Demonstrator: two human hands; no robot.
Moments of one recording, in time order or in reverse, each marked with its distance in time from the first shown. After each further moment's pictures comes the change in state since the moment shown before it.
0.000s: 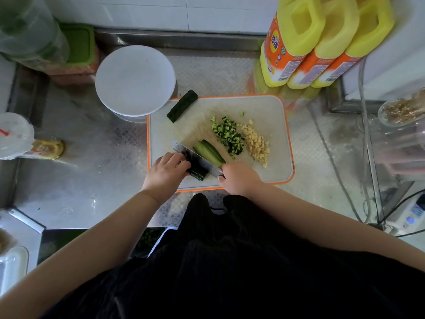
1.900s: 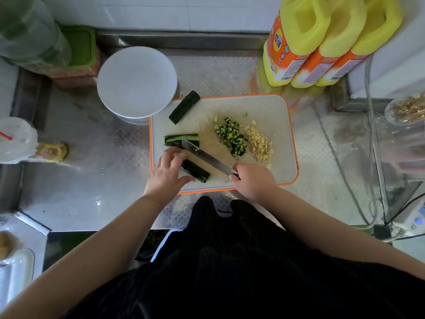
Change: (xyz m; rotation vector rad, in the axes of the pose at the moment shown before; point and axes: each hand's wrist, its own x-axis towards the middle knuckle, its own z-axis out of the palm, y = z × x) left_hand -0.001 0.003 -0.007 -0.209 -0.195 -0.315; right_hand -0.012 0.021 -0.002 -0.025 0.124 0.024
